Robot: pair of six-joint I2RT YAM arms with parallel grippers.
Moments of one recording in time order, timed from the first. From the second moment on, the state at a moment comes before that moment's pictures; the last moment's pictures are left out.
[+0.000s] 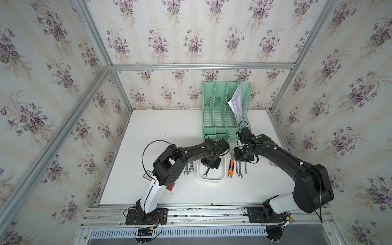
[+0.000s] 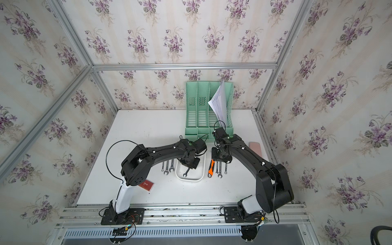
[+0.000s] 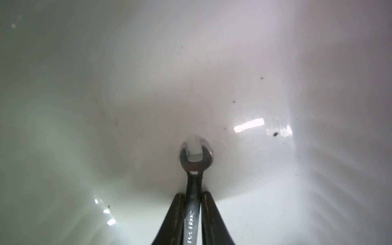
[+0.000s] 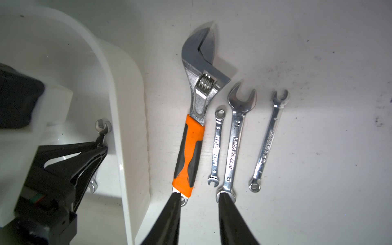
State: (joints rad) left arm -0.91 2.16 1.62 -0.93 -0.06 -0.48; right arm 0.42 1.47 1.05 -0.94 -0.05 0.46
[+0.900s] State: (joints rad) left arm -0.84 2.01 1.67 -1.01 -0.11 -0.48; right arm 0.42 1.46 1.06 -0.95 -0.05 0.46
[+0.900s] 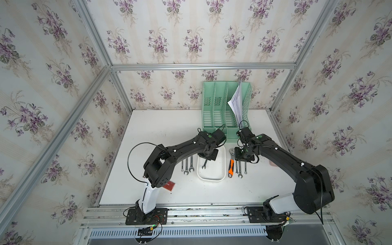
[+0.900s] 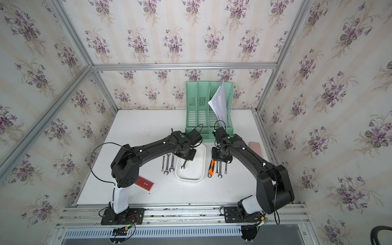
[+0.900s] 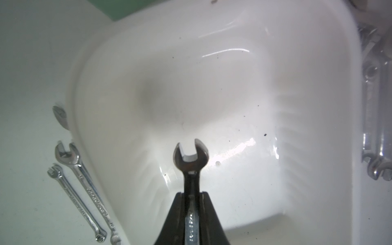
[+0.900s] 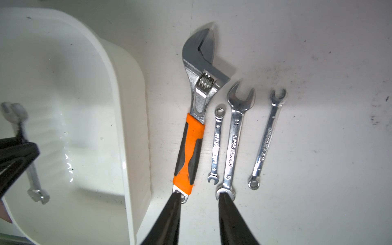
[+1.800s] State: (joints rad) left arm -0.42 1.80 1.20 -0.85 -0.09 -0.46; right arm 0.42 1.46 1.08 -0.96 -0.05 0.46
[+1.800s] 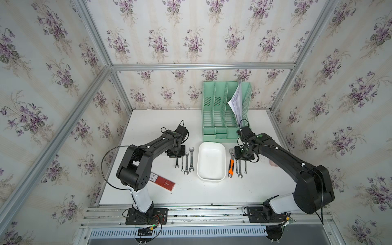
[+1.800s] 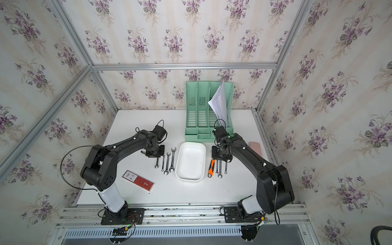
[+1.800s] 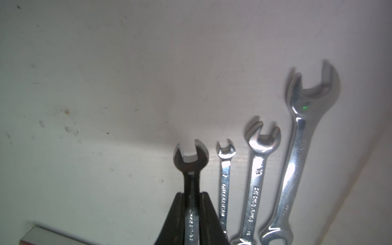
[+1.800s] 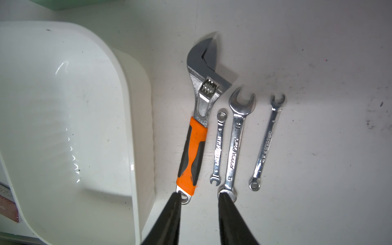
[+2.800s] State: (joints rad) left arm -0.32 1.33 1.09 -0.66 -0.51 -0.41; right arm 0.41 1.12 0.82 -0.34 0.44 0.26
